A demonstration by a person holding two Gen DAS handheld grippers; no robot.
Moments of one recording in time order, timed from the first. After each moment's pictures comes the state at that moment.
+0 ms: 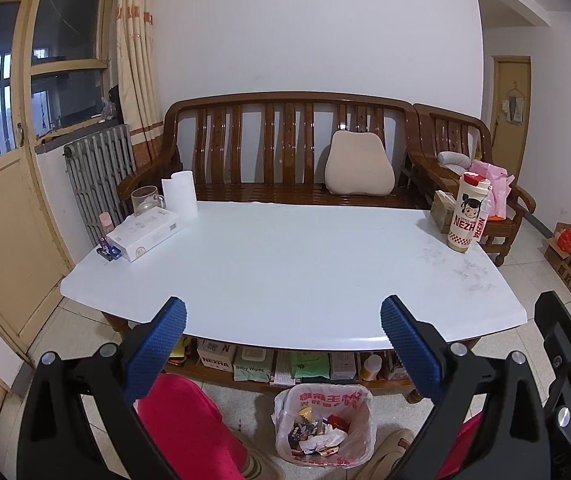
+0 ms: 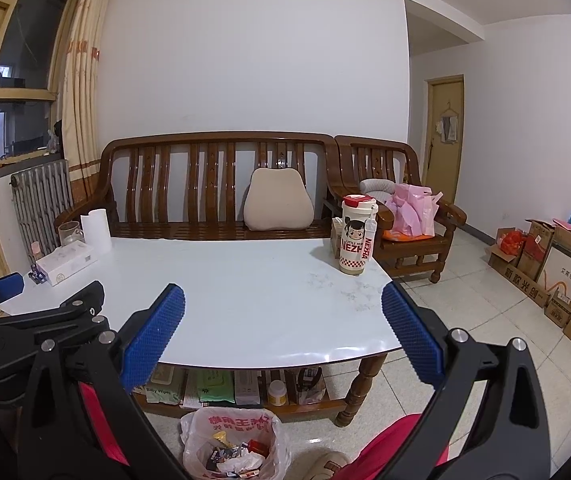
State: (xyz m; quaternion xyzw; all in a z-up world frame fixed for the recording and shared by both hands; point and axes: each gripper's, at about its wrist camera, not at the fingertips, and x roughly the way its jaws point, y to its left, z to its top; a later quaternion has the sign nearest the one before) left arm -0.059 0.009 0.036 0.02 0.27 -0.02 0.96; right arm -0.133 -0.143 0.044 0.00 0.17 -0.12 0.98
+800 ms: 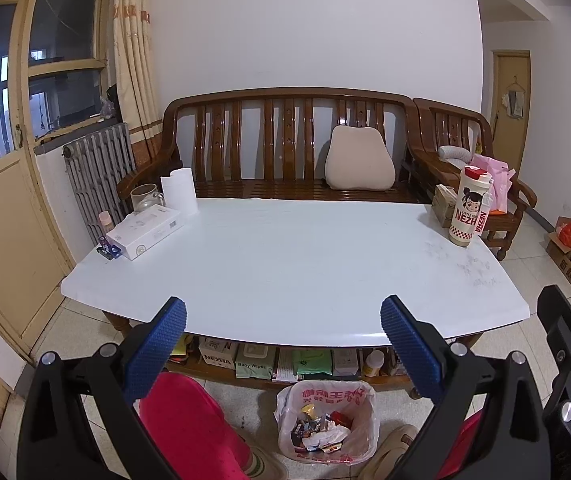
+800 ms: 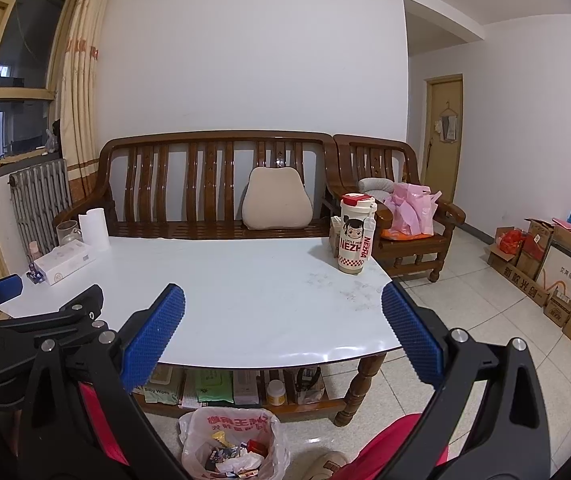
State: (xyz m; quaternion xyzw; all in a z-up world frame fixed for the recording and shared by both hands) left arm -0.057 0.008 0.034 0.02 0.28 -0.02 0.96; right arm -0.128 -0.152 0.041 0.00 0.17 -0.12 0.98
